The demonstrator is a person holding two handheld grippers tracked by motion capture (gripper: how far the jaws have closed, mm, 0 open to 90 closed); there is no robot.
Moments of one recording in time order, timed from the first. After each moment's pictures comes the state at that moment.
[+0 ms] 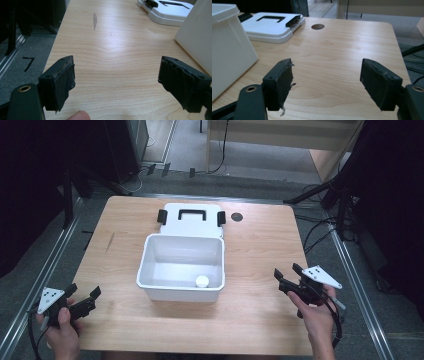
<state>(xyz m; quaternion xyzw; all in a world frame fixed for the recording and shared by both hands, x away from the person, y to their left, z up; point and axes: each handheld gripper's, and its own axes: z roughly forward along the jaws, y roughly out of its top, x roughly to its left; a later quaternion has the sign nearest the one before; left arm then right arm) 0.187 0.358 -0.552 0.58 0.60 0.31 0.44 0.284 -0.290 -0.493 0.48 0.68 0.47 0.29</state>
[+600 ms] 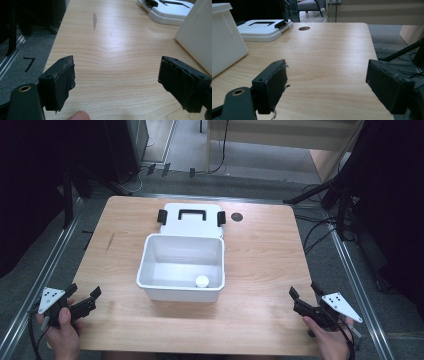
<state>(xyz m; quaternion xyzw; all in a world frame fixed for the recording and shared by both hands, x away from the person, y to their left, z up) 0.187 0.357 -0.552 0.59 0.60 0.32 0.44 0.233 -0.337 -0.529 0.49 0.63 0.51 0.33</state>
